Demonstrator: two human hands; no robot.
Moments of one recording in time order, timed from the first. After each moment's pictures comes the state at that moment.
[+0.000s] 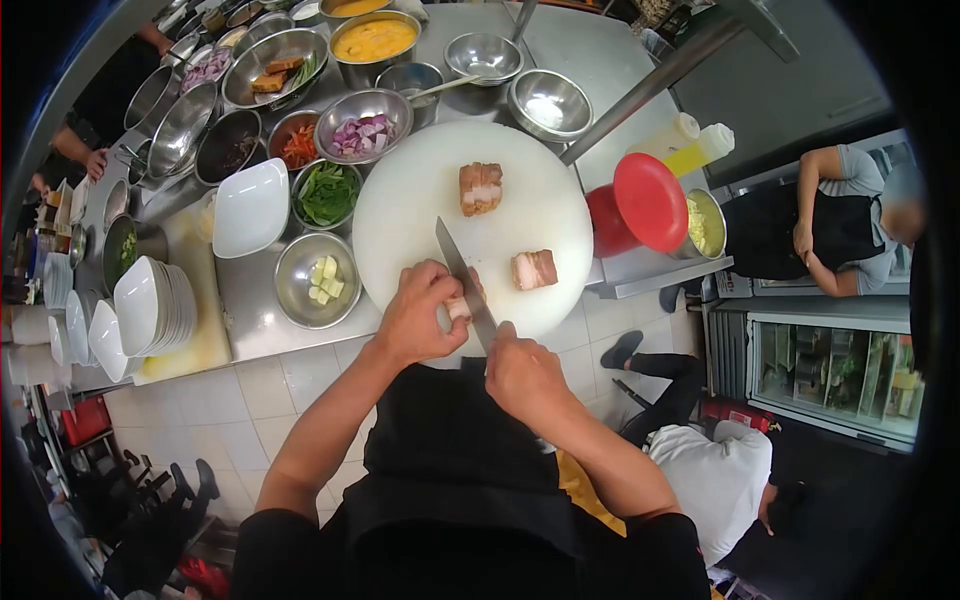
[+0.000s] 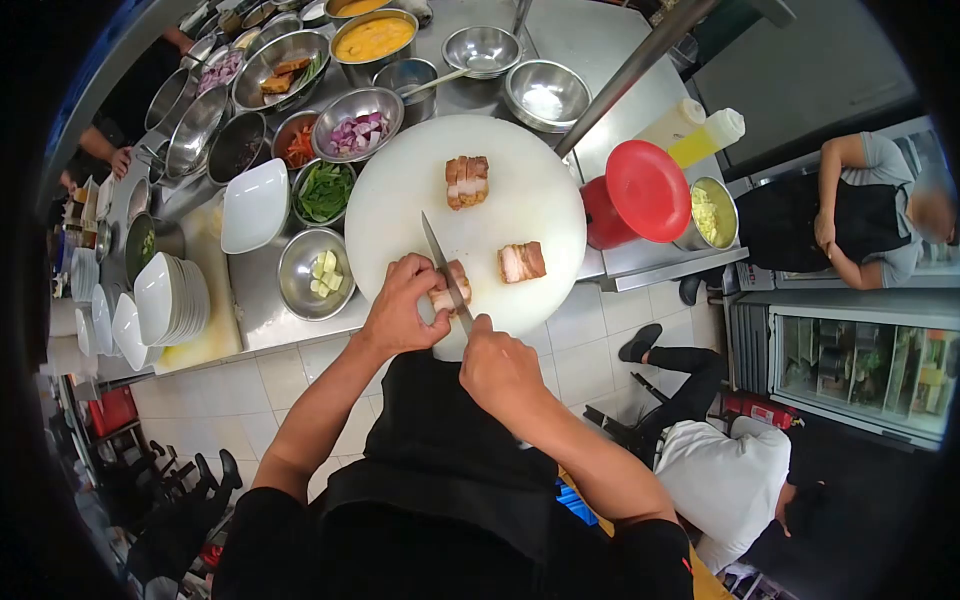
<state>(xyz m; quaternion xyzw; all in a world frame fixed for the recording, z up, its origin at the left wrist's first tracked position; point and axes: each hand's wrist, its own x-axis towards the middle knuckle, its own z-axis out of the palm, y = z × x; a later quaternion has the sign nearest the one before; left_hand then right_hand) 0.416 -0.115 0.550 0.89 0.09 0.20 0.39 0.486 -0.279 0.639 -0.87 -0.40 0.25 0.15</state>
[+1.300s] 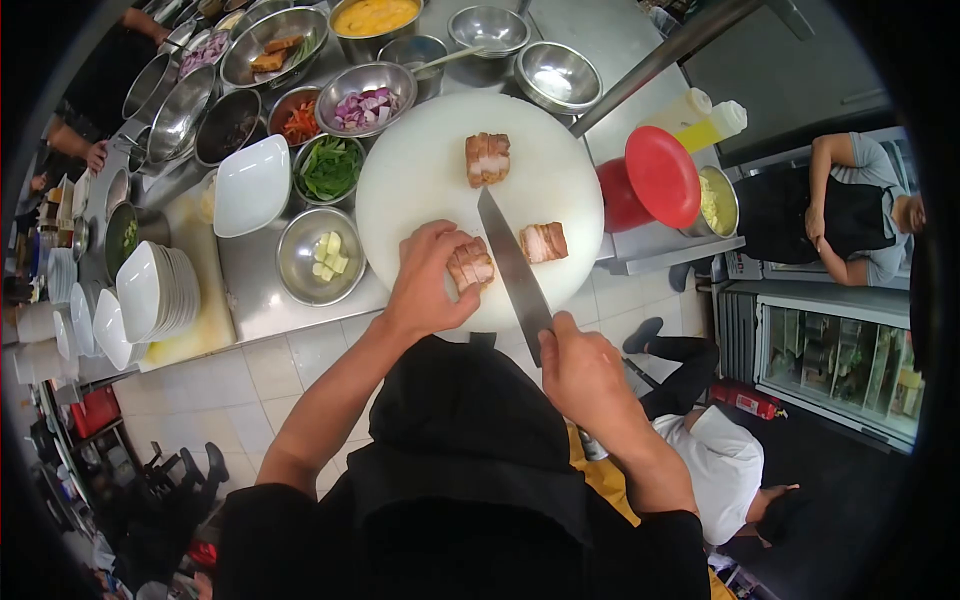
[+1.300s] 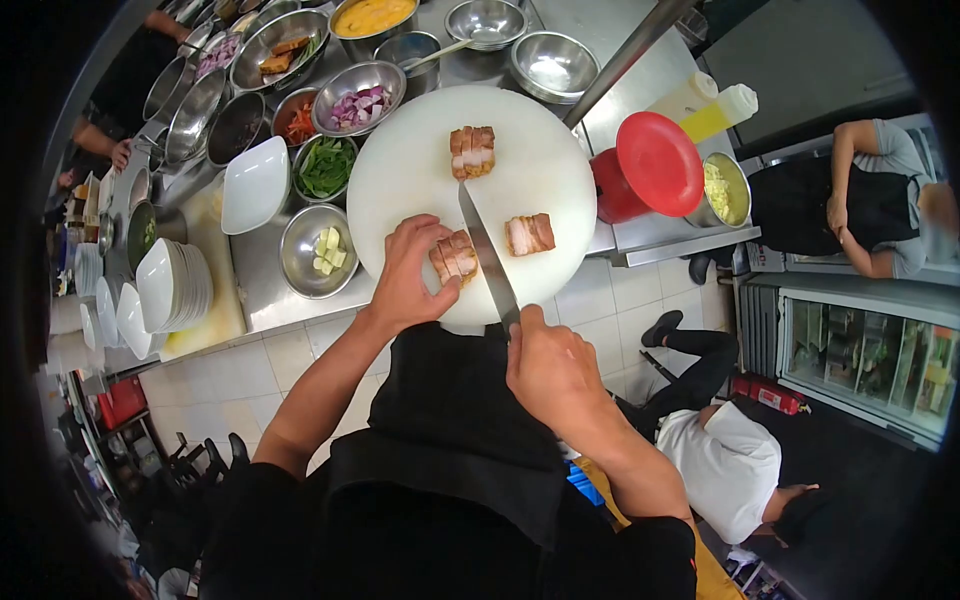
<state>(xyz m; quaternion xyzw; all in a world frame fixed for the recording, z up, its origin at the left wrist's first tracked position) 0.425 -0.120 0.557 0.87 0.12 0.27 0.39 0.499 -0.309 0.687 -0.89 -0.38 0.23 0.14</state>
